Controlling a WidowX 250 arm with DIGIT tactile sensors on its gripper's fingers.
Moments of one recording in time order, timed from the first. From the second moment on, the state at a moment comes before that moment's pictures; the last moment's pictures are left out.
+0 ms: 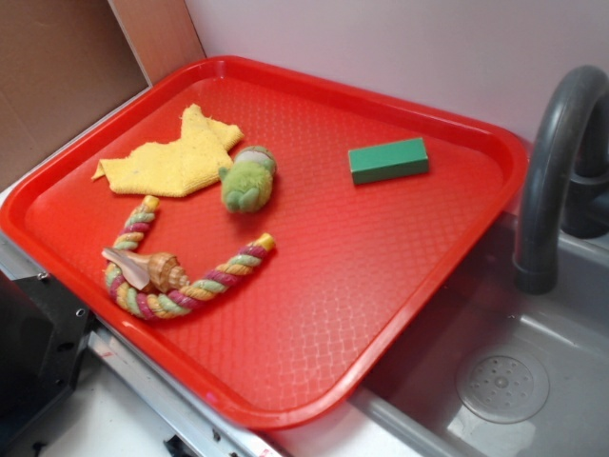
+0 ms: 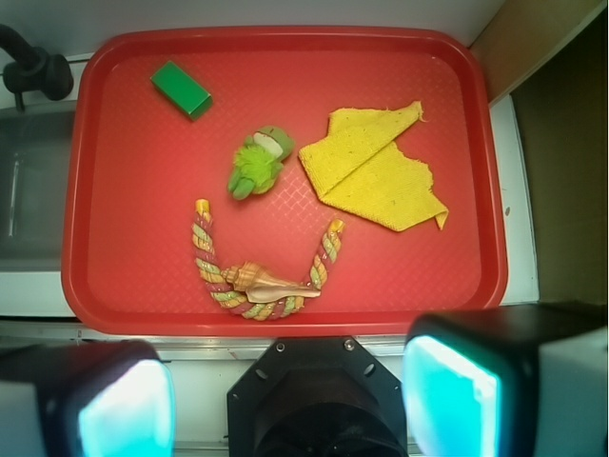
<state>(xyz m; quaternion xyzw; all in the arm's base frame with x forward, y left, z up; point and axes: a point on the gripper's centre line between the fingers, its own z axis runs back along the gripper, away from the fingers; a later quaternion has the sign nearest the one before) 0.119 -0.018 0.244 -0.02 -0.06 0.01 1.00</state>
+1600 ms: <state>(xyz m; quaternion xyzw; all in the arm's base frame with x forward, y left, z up) 0.278 -0.069 0.106 -0.02 -0.13 -0.16 0.98</state>
